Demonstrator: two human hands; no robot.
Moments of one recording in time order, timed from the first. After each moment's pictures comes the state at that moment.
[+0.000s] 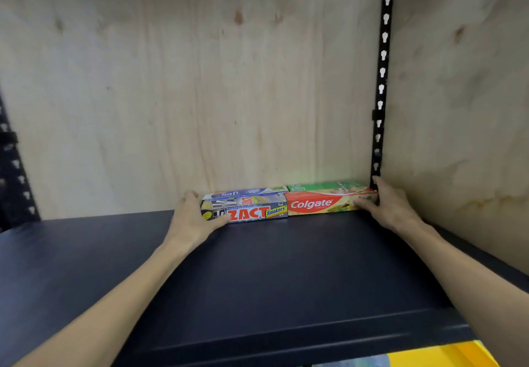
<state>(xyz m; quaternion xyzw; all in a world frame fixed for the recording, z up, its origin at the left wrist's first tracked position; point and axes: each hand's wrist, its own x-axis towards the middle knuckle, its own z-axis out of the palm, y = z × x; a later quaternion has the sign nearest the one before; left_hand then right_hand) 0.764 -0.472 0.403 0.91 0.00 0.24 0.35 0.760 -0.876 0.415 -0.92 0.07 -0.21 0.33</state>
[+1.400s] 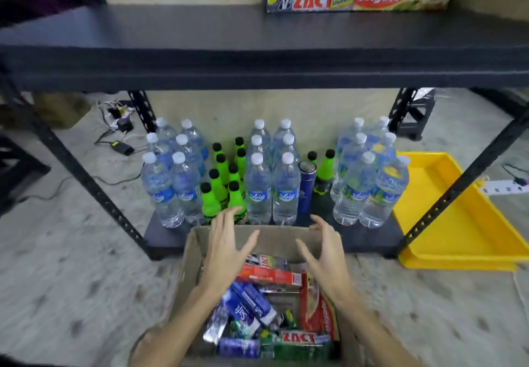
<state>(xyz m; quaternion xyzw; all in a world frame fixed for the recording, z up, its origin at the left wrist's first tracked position) 0.391 -0.435 0.072 0.92 0.00 0.16 0.36 0.403 -0.667 0.036 -0.89 -0.07 -0.10 0.44</state>
